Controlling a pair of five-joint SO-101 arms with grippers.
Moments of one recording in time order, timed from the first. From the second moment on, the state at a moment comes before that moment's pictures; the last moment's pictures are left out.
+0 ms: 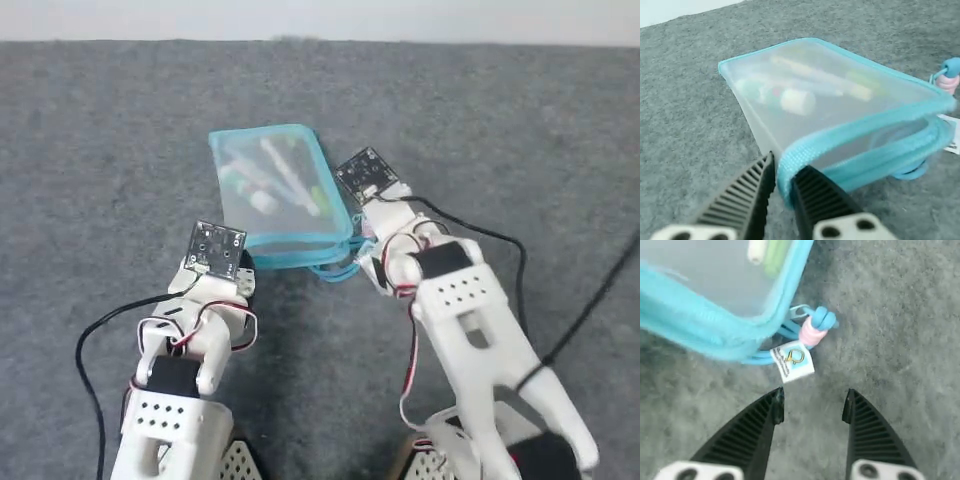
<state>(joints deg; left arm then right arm) 1.8 -77.4 89.8 35.6 -3.9 -22.5 -25.2 45.2 48.6 17.6</state>
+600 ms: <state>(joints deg) 1.8 -77.4 89.8 35.6 -4.0 -22.6 -4.7 45.2 19.0 14.3</state>
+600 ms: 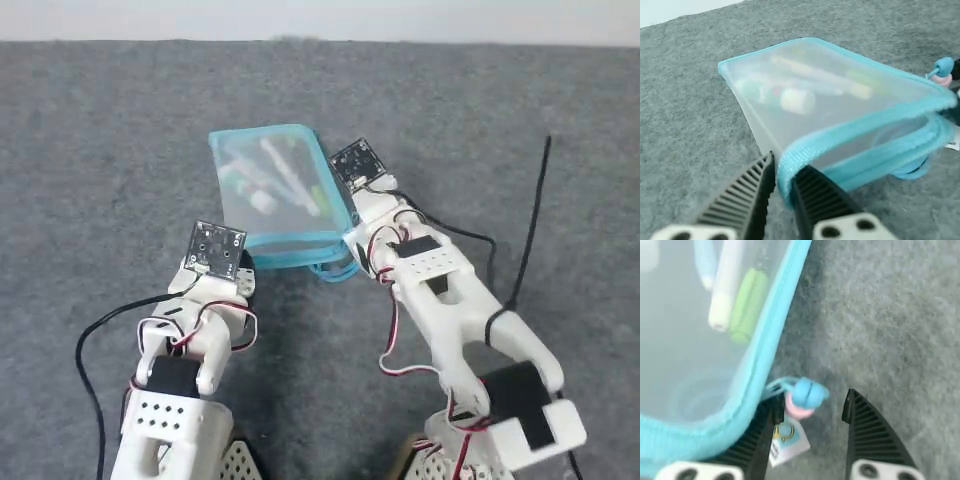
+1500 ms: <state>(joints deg) 1.4 -77.4 89.8 35.6 -4.0 -22.7 -27.9 45.1 68.2 14.9</state>
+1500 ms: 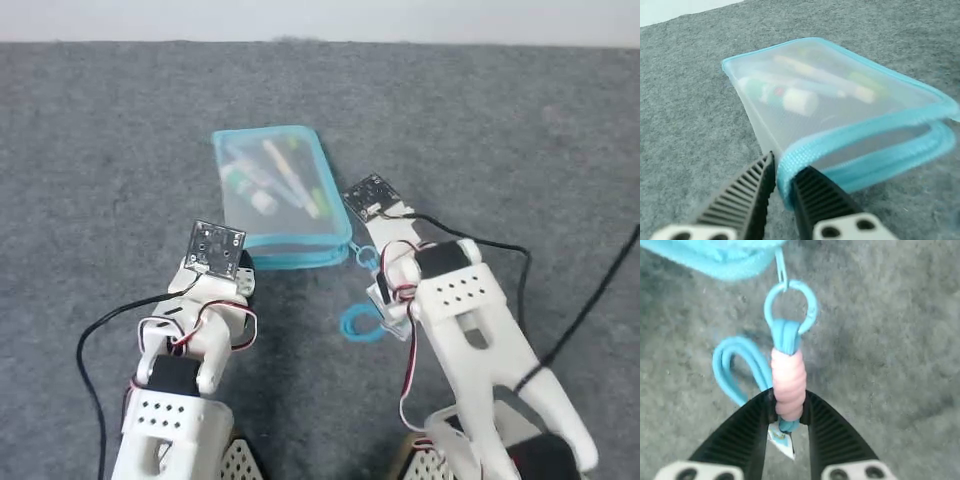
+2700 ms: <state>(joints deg) 1.4 -77.4 89.8 35.6 -4.0 -28.8 -6.4 47.6 28.0 18.5</state>
